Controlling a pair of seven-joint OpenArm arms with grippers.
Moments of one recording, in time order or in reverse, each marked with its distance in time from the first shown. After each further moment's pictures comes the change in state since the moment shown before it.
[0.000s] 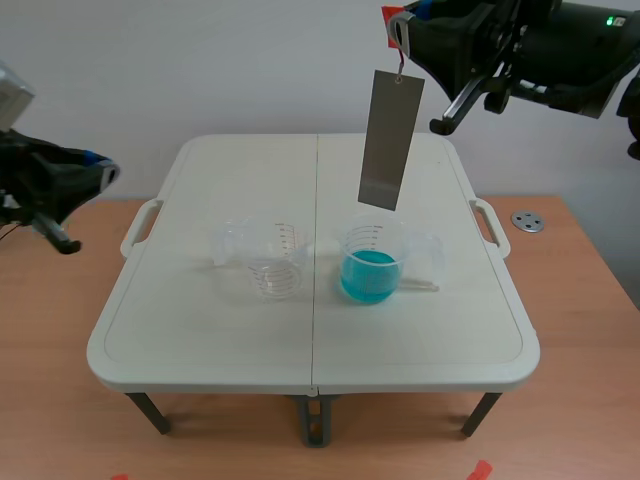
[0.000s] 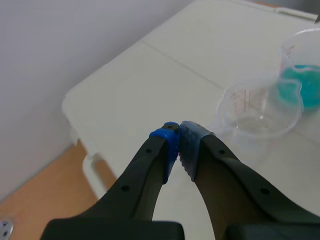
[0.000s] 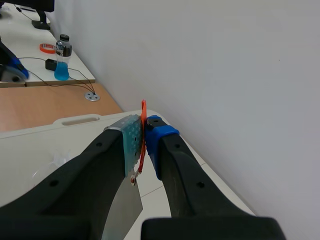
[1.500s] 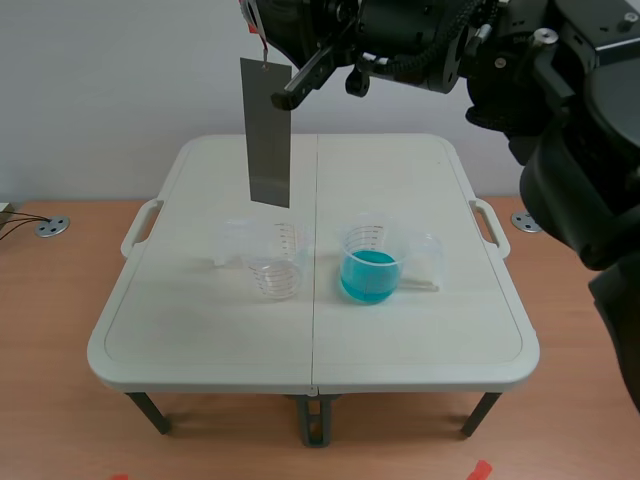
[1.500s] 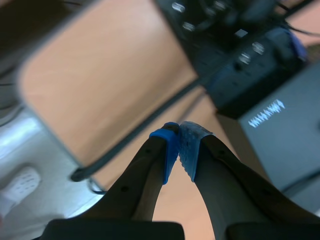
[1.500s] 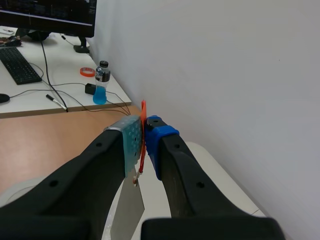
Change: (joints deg) left arm 59.7 9.6 1.5 -9.2 16.0 8.2 -11.4; right arm 5.9 -17.7 -7.2 0.0 -1.1 0.0 -12.7
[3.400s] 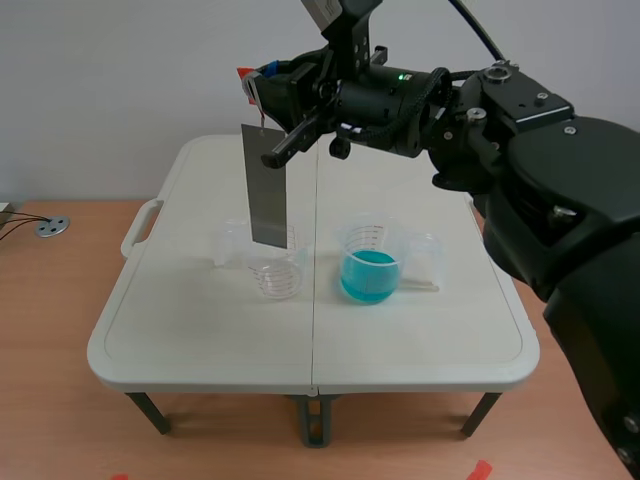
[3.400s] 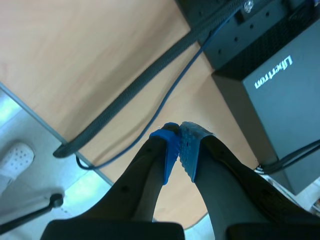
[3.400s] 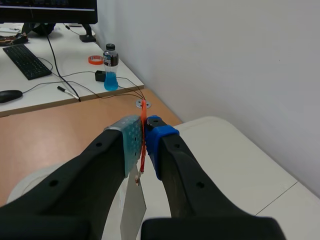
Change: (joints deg) left arm -5.9 0.1 4.7 -7.0 0.0 0.0 5.7; right arm 0.0 -3.1 -1.6 -13.8 -4.1 -1.1 6.6
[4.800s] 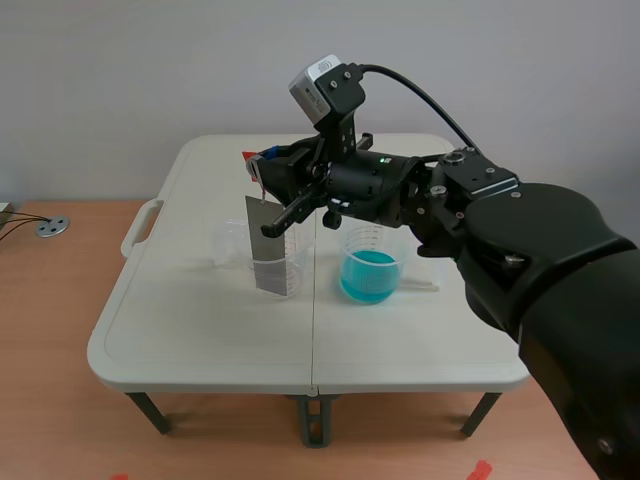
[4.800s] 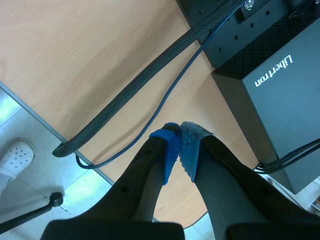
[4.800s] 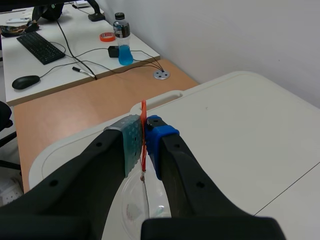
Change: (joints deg) left arm 0.0 0.0 0.0 0.0 0.0 0.0 0.0; right arm -0.1 -1.8 -2.6 -15.0 -2.9 0.0 7.3
